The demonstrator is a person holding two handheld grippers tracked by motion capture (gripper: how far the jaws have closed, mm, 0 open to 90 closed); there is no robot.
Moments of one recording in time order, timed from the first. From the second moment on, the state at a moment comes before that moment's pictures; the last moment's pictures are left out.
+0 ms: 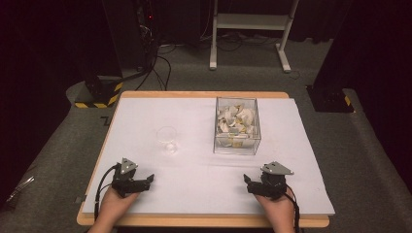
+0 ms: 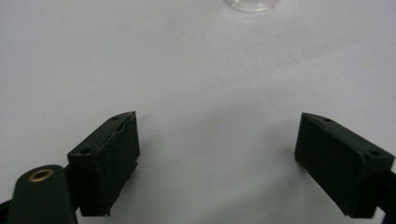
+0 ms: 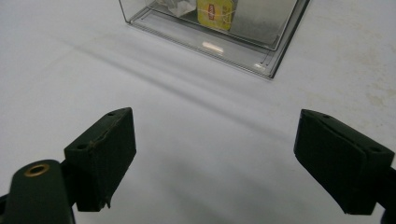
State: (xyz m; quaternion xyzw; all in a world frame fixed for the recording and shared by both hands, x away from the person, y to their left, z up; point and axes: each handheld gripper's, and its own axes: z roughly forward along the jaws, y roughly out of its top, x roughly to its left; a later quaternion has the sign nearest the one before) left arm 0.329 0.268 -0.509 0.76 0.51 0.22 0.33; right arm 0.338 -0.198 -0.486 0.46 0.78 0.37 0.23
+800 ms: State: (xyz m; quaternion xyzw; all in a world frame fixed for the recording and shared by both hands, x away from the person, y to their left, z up) left arm 0.329 0.268 -0.509 0.77 0.51 0.22 0.33; right arm 0.348 -0.169 -0.486 0.42 0.80 0.38 0.21
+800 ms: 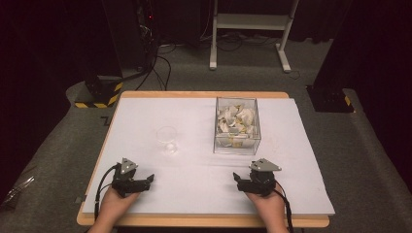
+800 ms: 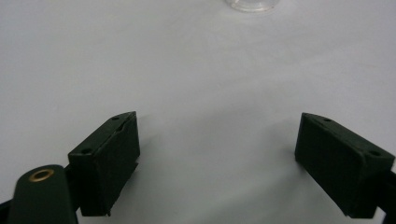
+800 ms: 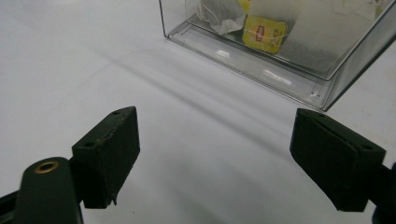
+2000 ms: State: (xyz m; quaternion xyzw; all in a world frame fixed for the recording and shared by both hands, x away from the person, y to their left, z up) left arm 0.329 0.268 -0.509 0.77 0.51 0.22 0.33; right arm 0.395 -0.158 -0.462 0.46 0.77 0.39 0.22
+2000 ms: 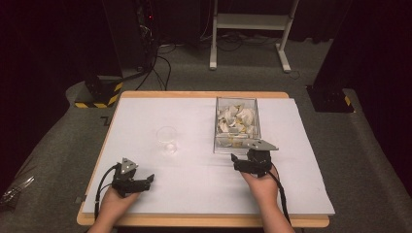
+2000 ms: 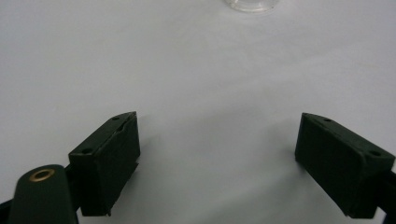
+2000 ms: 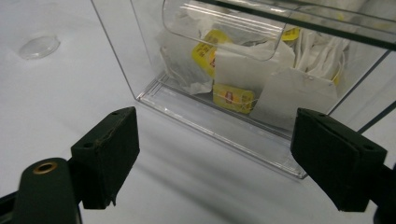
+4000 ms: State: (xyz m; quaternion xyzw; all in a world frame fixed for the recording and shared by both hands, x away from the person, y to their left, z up) left arm 0.329 0.268 -0.509 0.77 0.51 0.22 0.33; right arm 0.393 -0.142 -0.455 0.46 0.74 0.43 0.25
